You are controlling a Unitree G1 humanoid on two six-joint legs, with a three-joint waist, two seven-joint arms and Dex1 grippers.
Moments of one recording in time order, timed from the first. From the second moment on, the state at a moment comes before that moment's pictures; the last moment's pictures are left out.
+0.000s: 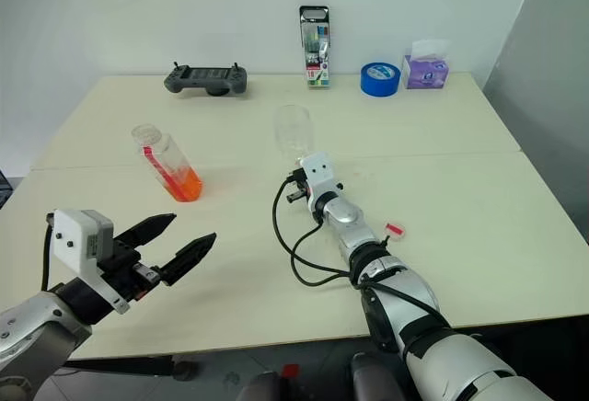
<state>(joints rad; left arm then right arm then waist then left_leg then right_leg) 0.28 0.66 0.55 -0.81 -0.88 0.73 -0.38 -1.04 0.15 0.02 1.32 0.02 -0.31 0.23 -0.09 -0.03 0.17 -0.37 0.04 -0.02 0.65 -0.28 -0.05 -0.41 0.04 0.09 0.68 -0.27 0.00</state>
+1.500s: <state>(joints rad) -0.04 0.44 0.34 -0.36 -0.42 0.40 -0.25 -0.47 -0.54 0.18 -0.17 0.20 0.36 0.74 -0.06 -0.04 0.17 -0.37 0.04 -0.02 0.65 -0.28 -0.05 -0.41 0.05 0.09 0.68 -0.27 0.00</state>
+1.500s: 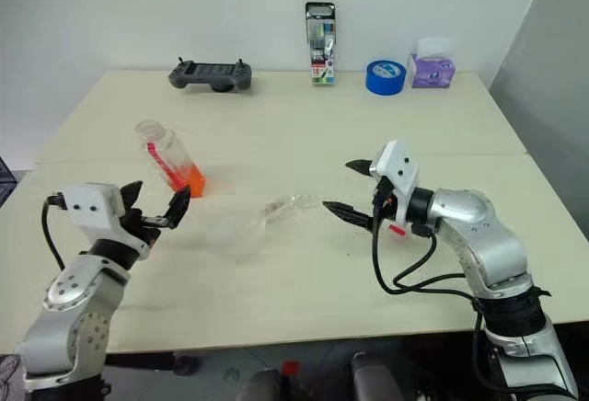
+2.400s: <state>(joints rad) 0.21 0.55 0.49 -0.64 -0.78 0.70 -0.38 -0.61 -0.57 0.40 0.16 -0.51 -0.56 0.60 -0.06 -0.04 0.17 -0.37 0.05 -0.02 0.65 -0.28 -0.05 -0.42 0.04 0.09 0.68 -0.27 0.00</state>
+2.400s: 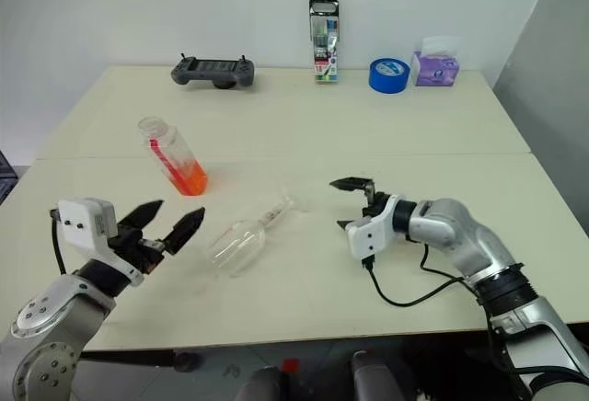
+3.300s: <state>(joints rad) 0.50 0.76 0.75 -0.71 -1.03 0.80 -0.56 -0.95 -0.19 0.64 0.74 -0.80 -0.52 0.30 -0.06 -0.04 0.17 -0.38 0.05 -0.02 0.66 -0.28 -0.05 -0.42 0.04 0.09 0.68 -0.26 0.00</state>
